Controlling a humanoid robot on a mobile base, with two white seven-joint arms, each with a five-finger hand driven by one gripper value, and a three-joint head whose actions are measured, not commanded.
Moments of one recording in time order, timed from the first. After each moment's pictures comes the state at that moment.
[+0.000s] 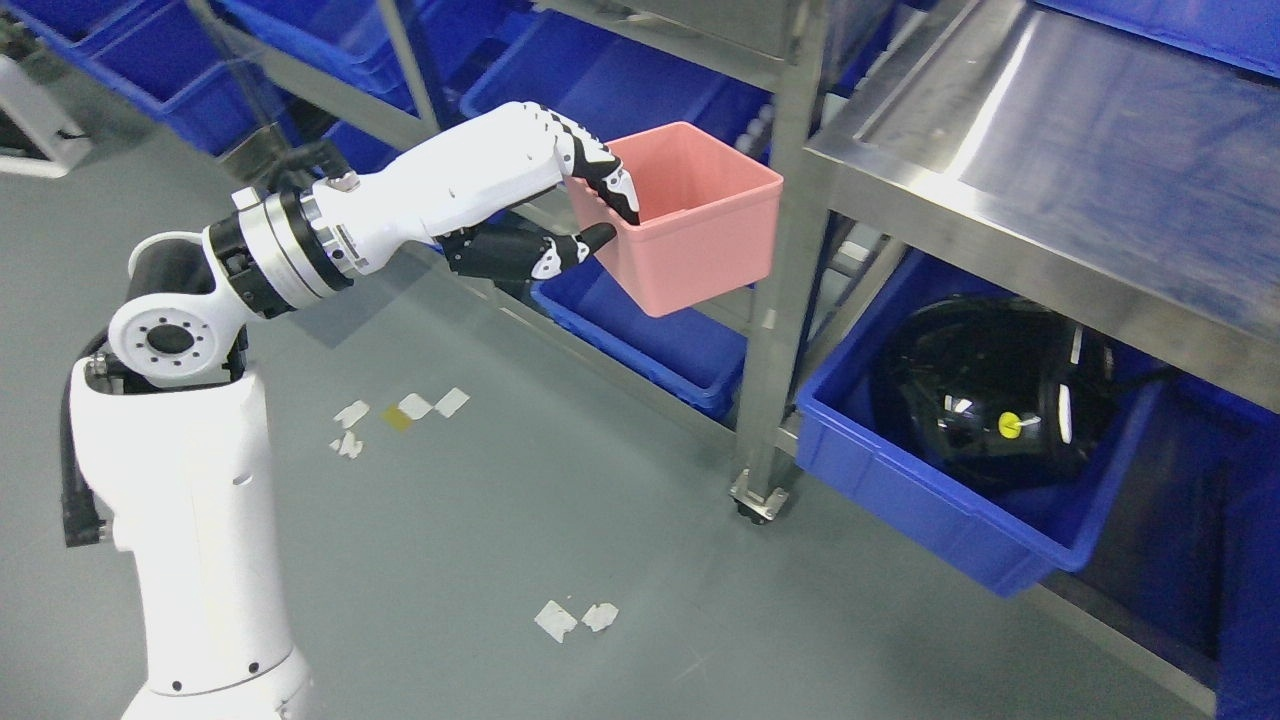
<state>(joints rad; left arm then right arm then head) -0.84 0.07 0.04 -1.59 -0.29 -0.57 -1.14 0.00 0.00 -0.05 0.00 0.00 -0.09 0.00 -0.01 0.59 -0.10</state>
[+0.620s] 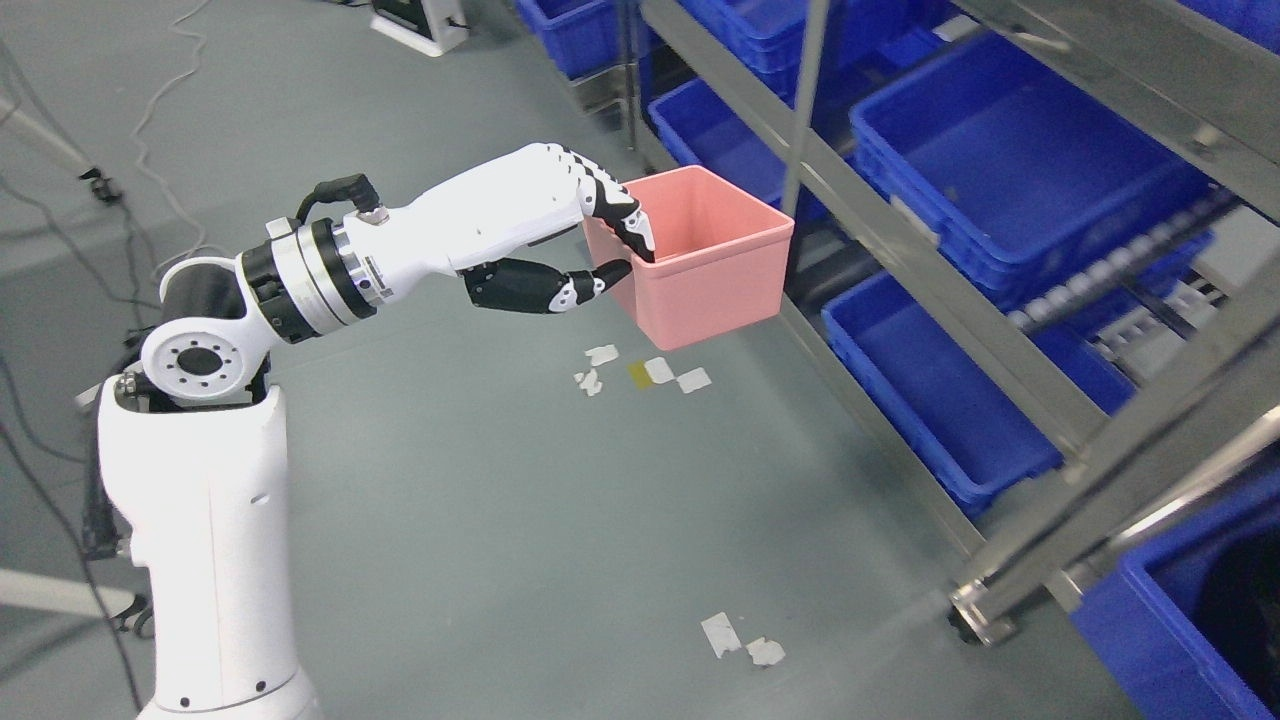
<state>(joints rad) -0.81 0.08 0.01 -1.59 -0.29 -0.58 -1.14 0.00 0.00 -0.05 0.00 0.00 -0.09 0.00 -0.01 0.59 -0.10</state>
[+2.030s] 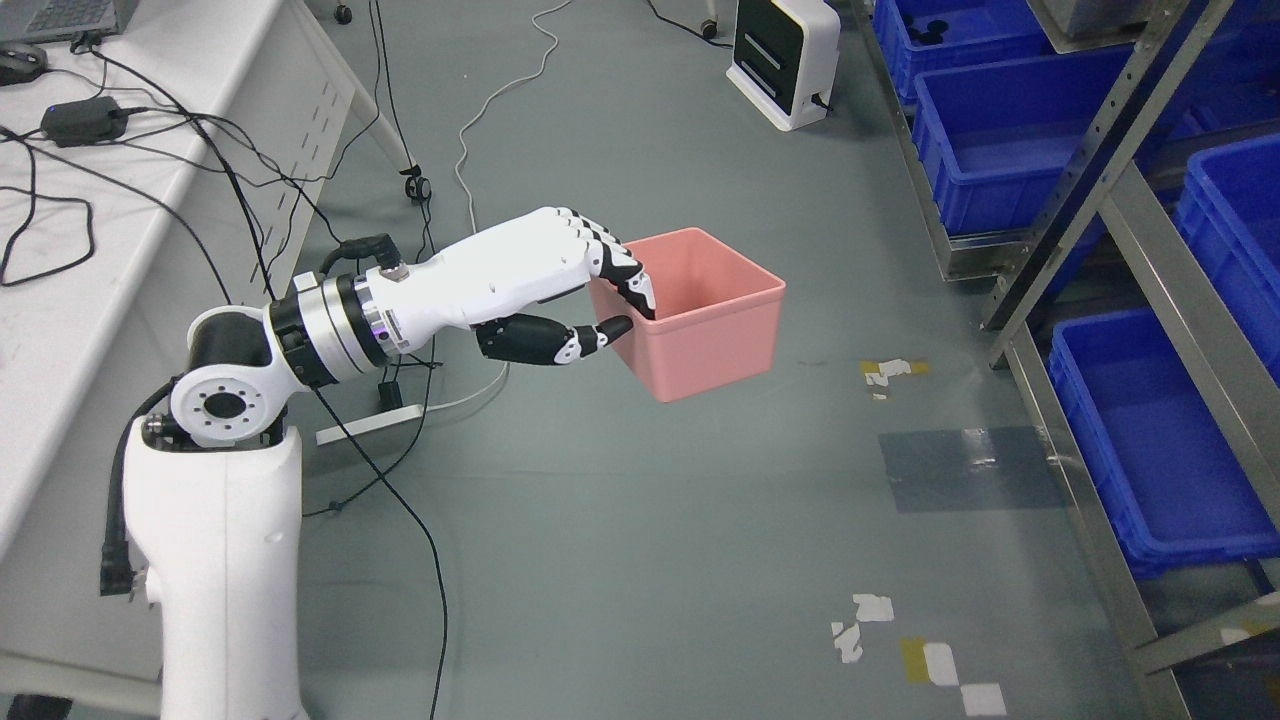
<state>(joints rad) -0.73 0.08 0.00 -1.59 -0.29 -0.61 -1.14 0.00 0.00 -0.05 0.00 0.00 -0.09 0.00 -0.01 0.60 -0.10</state>
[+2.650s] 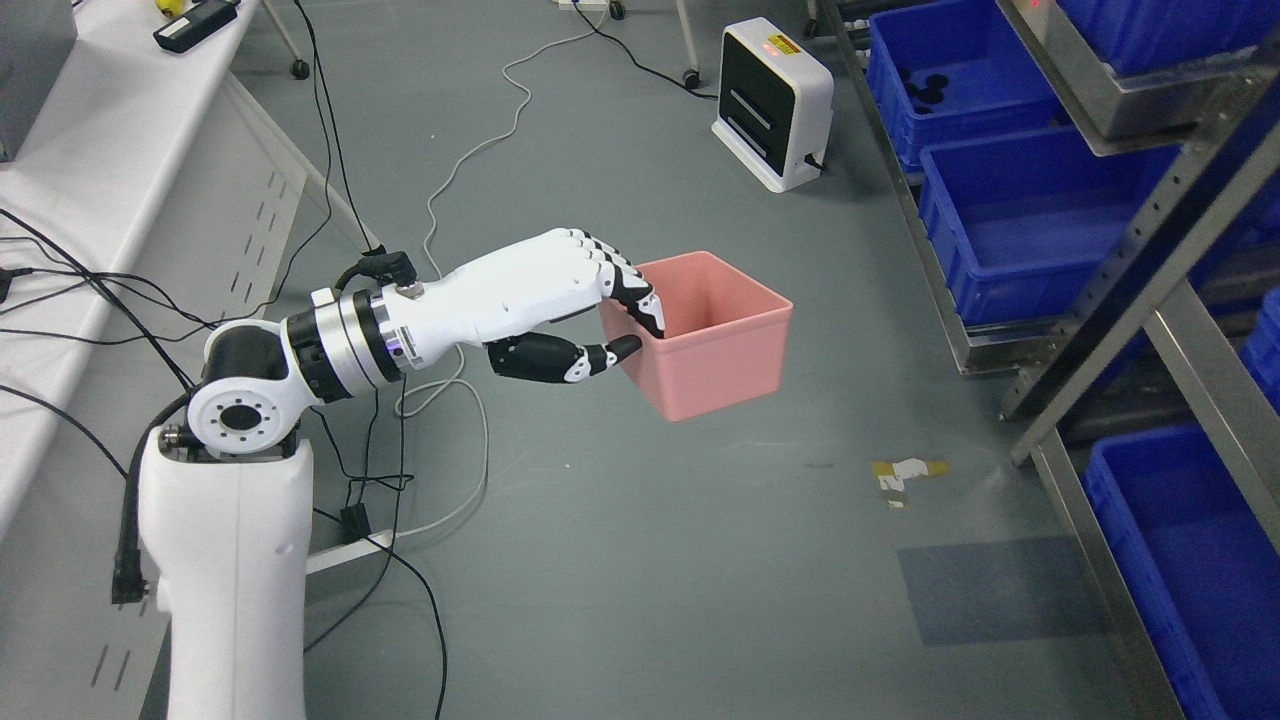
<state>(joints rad) -0.71 0.08 -0.02 -1.59 -0.29 -0.61 -1.14 0.00 0.00 -0.05 0.00 0.00 -0.09 0.00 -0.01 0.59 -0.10</state>
